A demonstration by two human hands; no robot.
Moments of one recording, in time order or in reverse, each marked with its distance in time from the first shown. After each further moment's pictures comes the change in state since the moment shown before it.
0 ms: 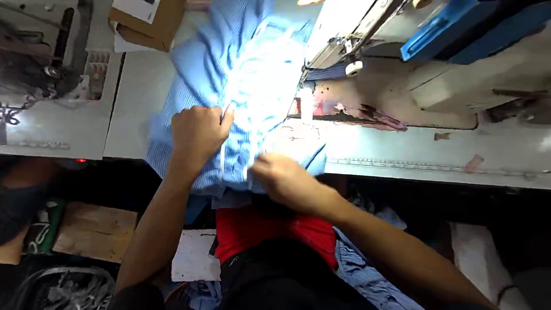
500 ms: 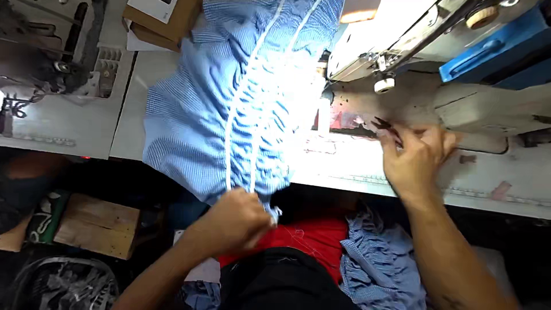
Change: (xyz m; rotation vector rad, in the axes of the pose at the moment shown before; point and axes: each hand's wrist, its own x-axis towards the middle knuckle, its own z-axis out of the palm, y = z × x) left_hand -0.115 0.041 -0.013 -0.614 -0.398 0.567; right_hand -0.091 0.144 -0.070 -0.383 0.496 0.763
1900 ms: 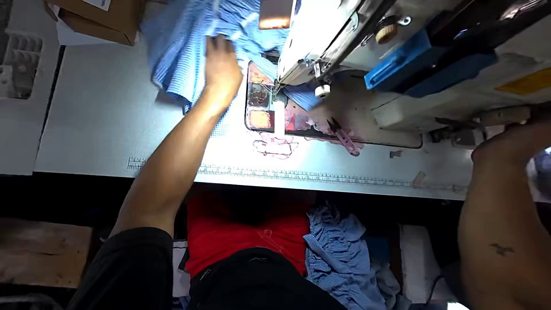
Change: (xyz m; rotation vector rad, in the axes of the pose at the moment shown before) left_hand 0.252 -0.153 -0.064 0.450 0.271 -0.759; right_hand 0.081 0.124 -0.119 0.686 0.581 0.596
